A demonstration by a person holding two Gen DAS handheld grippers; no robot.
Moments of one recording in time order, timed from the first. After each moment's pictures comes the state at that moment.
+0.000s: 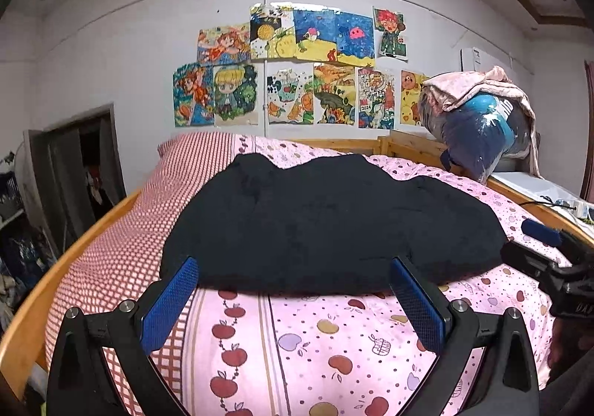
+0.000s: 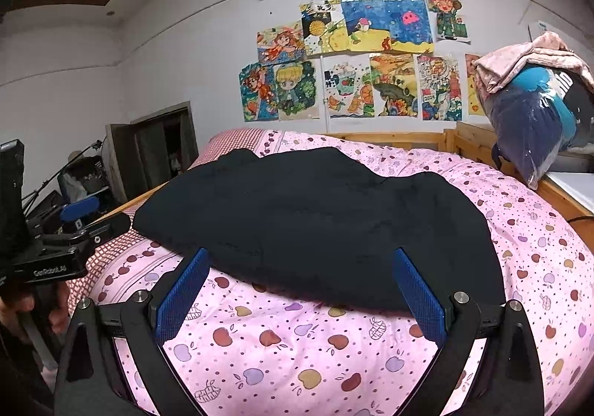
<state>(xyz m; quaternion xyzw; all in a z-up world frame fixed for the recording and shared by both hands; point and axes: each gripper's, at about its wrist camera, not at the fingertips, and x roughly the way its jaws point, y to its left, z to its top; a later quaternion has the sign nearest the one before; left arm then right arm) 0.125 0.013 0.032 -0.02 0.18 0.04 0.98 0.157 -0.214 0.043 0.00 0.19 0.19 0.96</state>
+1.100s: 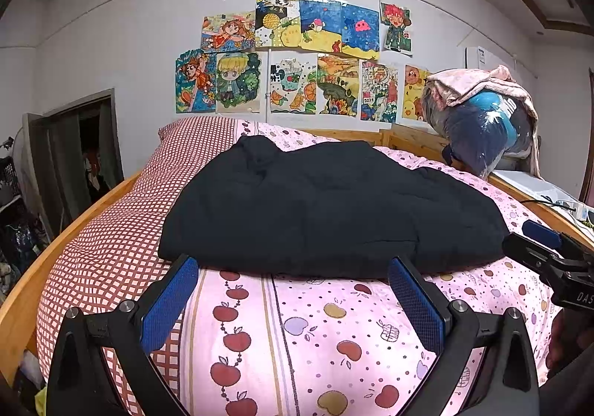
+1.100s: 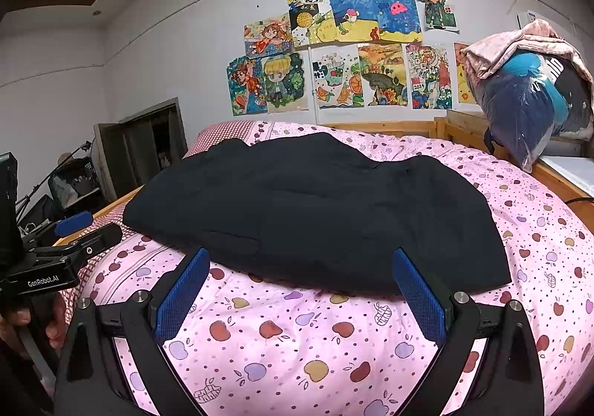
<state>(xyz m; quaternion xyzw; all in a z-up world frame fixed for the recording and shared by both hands) 0.130 0.022 0.017 -0.03 0.20 0.03 0.98 0.159 -0.209 0.030 0.02 0.21 0.17 0.96</state>
